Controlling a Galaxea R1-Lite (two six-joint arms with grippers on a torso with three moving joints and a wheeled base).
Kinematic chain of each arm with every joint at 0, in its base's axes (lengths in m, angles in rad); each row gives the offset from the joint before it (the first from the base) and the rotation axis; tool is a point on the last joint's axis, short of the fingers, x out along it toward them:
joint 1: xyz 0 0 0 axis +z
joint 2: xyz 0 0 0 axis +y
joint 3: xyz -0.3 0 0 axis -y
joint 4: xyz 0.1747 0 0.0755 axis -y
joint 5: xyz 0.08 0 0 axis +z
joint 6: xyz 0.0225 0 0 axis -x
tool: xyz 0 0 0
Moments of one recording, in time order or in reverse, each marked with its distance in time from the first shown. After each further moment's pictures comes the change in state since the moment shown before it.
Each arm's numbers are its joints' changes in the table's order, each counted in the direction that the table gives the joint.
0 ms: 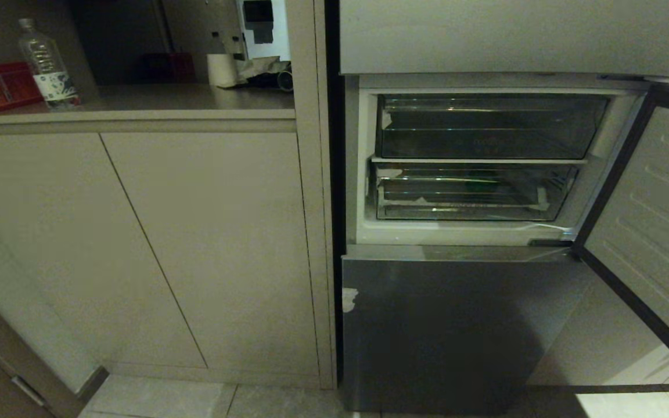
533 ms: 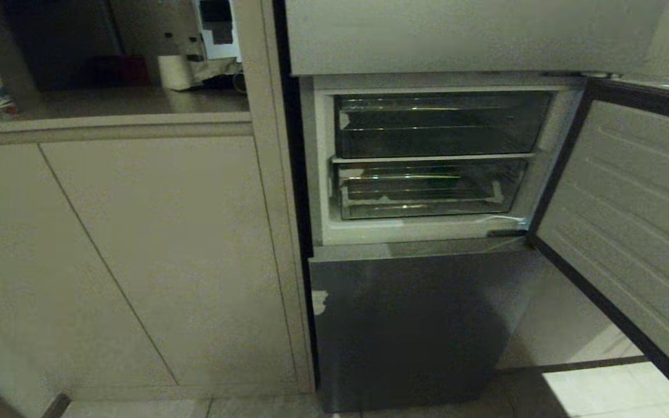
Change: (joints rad) left arm 0.000 0.000 0.000 0.000 0.000 0.000; right arm 0.000 -0.006 0.000 0.003 0.001 0.013
